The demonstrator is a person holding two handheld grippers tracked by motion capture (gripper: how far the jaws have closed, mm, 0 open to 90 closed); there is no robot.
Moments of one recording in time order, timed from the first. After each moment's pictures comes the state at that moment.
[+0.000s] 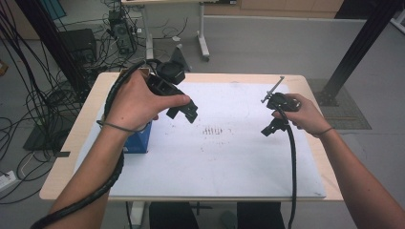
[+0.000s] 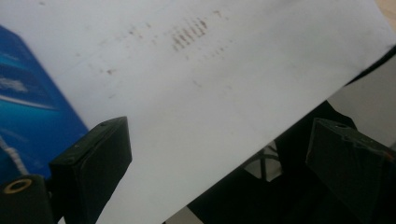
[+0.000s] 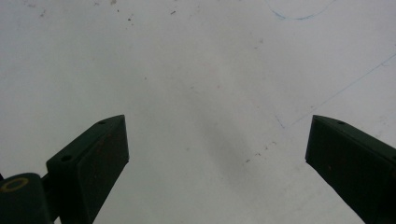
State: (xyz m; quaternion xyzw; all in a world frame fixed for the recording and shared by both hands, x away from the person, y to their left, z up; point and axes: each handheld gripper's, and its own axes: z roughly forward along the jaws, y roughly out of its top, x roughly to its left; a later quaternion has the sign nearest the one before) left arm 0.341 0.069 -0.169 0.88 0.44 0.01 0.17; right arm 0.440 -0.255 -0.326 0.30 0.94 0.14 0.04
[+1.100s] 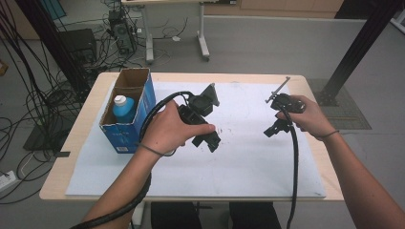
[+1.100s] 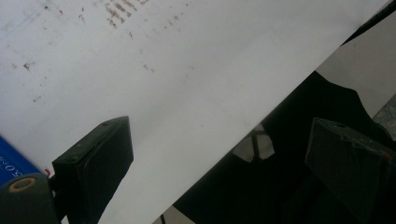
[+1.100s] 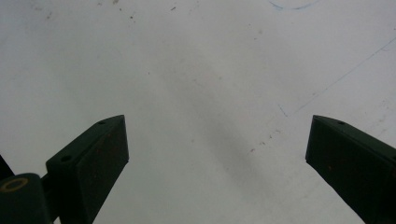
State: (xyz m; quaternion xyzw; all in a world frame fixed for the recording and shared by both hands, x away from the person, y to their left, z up) left arm 0.331 0.024 -0.229 0.91 0.40 -0.02 0.13; right arm 0.432 -0.264 -0.323 0.32 0.94 0.15 0.04
